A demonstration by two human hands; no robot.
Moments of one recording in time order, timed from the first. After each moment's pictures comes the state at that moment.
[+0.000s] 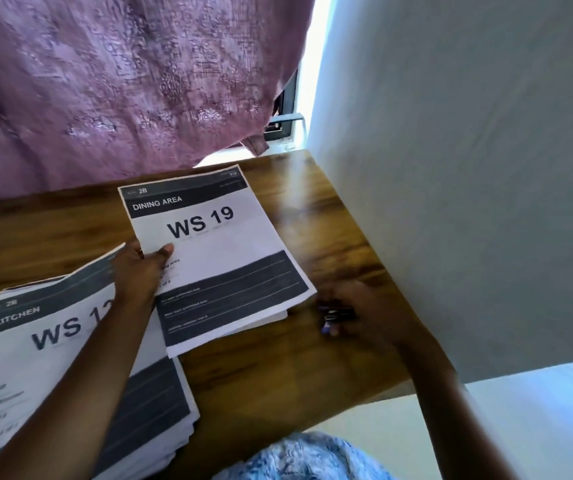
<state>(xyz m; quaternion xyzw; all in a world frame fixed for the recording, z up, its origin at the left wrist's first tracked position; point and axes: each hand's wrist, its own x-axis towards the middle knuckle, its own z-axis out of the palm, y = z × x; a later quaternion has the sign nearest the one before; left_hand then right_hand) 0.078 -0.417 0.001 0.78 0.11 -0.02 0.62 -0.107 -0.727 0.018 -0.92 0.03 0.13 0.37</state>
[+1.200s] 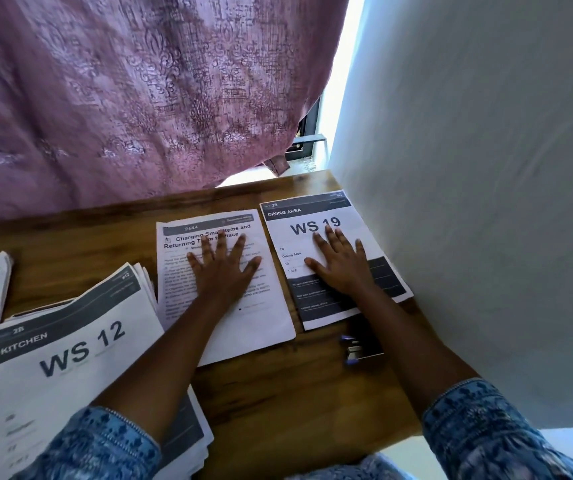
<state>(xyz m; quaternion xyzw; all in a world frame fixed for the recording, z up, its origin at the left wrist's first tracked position) 0.115 -0.493 -0.038 0.99 -0.14 -0.05 0.09 0.045 -0.734 -0.032 -0.99 0.09 0.06 0.08</state>
